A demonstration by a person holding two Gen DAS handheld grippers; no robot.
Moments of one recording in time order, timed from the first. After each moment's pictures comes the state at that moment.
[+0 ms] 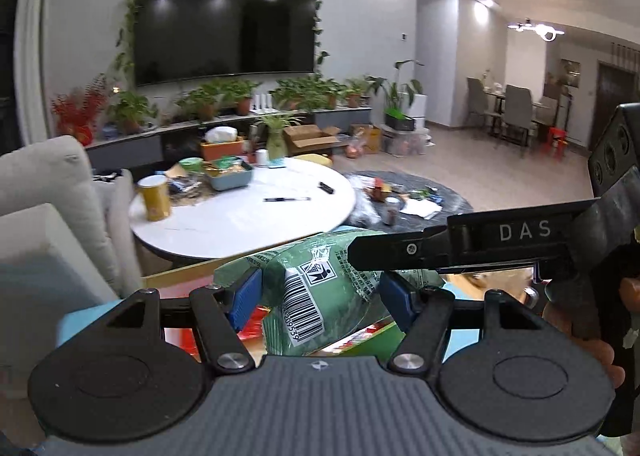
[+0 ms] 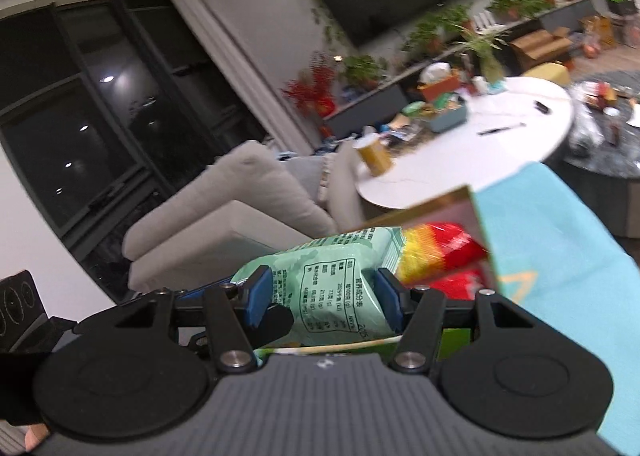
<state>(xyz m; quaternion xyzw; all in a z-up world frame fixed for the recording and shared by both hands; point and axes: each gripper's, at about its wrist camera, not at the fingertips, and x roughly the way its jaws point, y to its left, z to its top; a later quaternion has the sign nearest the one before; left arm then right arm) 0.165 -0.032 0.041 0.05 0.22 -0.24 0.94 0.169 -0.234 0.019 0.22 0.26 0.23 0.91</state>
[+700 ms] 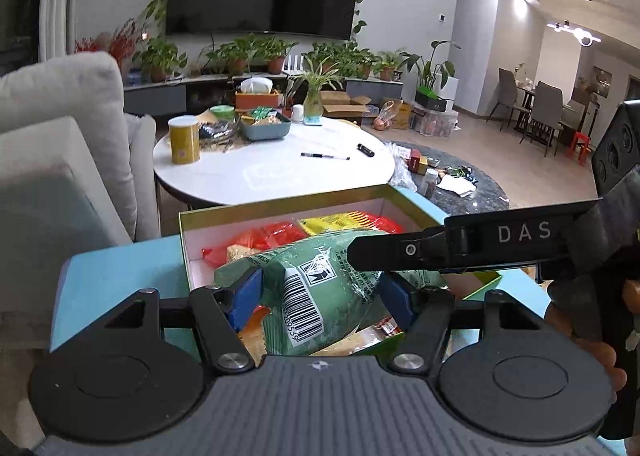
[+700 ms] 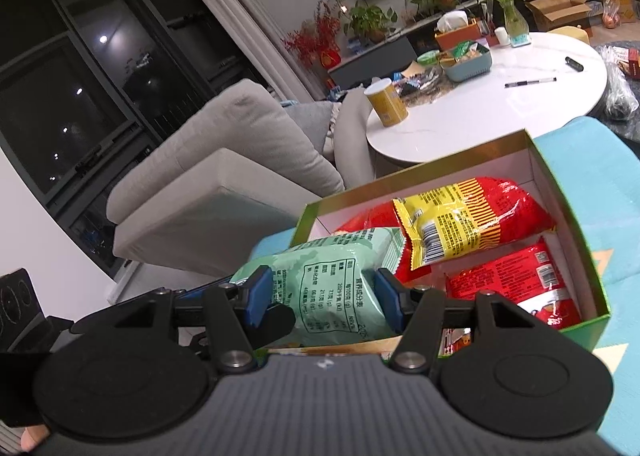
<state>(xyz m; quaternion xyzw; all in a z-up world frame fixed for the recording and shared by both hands) 0.226 0.017 -0.023 0.01 0.28 -0.22 0.94 0.224 -0.185 -0.030 0.20 0.33 0.24 0.89</state>
